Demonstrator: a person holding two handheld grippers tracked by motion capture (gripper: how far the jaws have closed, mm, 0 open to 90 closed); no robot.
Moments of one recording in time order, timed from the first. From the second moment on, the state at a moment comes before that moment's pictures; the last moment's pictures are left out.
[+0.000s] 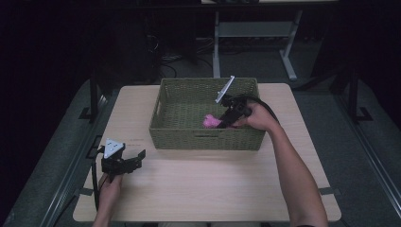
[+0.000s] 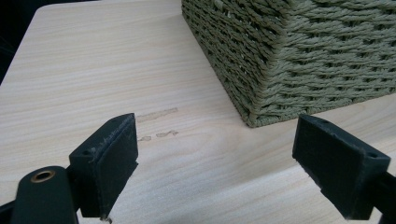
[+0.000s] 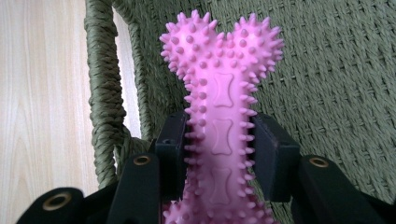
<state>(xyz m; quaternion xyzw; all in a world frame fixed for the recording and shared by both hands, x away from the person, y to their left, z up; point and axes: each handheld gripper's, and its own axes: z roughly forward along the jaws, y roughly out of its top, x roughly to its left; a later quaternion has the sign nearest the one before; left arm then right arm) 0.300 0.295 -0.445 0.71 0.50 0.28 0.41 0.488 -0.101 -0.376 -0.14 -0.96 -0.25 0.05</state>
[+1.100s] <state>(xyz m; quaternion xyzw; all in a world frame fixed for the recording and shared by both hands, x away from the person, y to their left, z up) 0.299 0.297 -0.444 0.71 0.50 0.28 0.41 0.469 -0.120 -0.338 -0.16 -0.94 -0.30 0.02</state>
